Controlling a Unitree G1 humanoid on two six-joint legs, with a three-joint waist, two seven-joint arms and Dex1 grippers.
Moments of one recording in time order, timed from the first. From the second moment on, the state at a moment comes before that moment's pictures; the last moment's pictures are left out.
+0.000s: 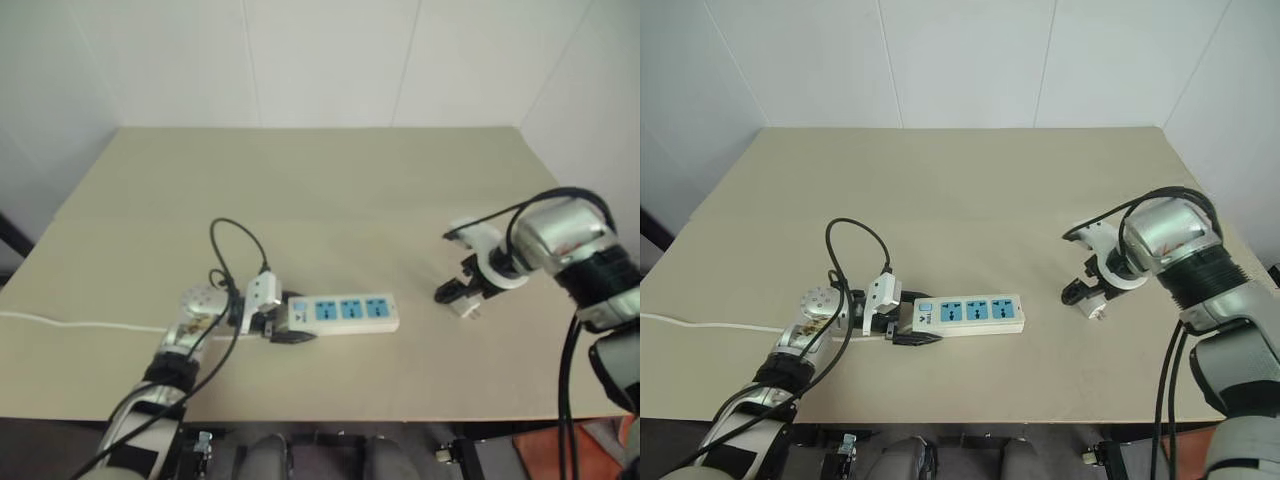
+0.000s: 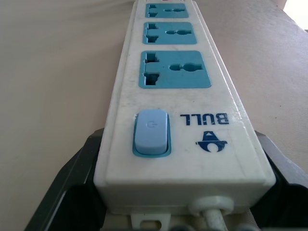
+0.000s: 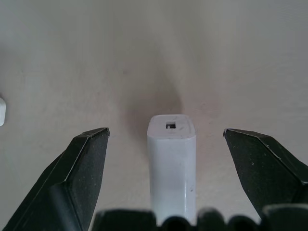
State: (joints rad) left arm -0.54 0.40 -0.15 0.54 -0.14 -0.17 -1.39; right arm -1.09 -0.90 0.65 0.36 0.44 1.43 0.76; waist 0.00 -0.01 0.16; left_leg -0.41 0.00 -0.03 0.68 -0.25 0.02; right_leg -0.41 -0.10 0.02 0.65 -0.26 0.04
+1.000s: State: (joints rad) left arm -0.51 0.43 -0.16 0.50 -0.15 -0.15 -1.37; right arm -1.08 -0.74 0.49 0.38 0.22 1.29 0.91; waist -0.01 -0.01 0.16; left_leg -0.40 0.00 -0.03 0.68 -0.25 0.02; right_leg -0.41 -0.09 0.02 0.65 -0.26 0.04
